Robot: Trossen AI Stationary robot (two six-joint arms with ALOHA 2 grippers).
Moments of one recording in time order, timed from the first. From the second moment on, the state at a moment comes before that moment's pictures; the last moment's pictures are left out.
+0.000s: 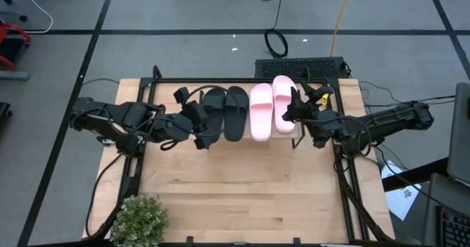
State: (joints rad) left arm -0.26 1.43 1.67 -0.92 -0.77 -0.11; right arm 0.17 1.09 0.83 0.30 1.44 -0.97
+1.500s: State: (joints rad) left arm -0.26 1.43 1.67 -0.93 -0.76 -0.11; right arm 0.46 1.13 1.01 0.44 1.44 -1.14
